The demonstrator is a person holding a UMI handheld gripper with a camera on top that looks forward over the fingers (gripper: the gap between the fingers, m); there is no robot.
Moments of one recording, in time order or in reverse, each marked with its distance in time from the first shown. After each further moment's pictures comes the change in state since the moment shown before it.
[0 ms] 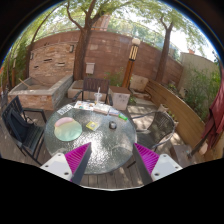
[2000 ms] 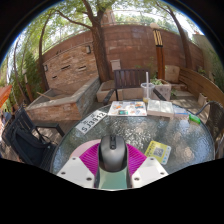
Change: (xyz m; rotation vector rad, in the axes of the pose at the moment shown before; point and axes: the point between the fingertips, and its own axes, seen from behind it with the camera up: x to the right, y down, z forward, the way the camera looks) arm -0.289 -0.048 0.402 0.014 -0.385 0.147
